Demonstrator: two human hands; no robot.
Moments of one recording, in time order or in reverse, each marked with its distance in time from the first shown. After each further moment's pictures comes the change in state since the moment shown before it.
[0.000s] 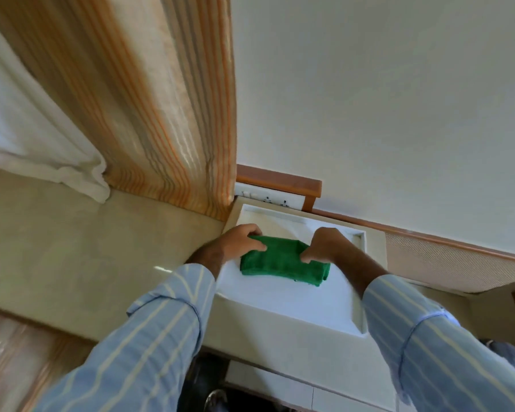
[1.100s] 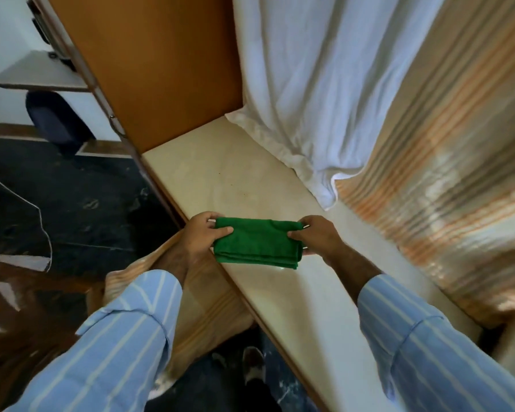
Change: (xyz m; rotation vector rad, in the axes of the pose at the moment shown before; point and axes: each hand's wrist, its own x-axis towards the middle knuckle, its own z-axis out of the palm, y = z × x) left_hand -0.278 -0.392 -0.398 -0.620 0.903 -0.342; right_hand 0.022 -0.607 0.167 0.507 -0.254 -0.428
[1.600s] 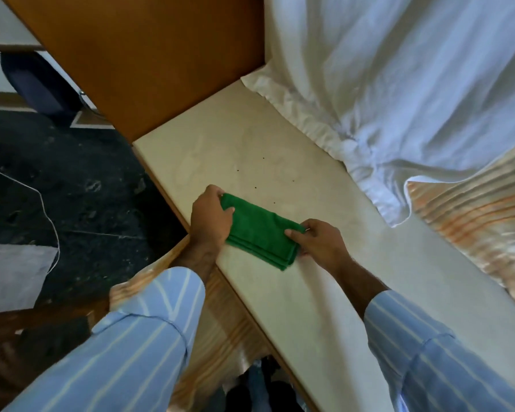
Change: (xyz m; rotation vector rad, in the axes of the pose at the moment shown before) left_hand 0.199 -0.029 -0.020 0.564 0.313 0.087; right_hand 0.190 0.014 0.100 -0.130 -0.017 -0.031
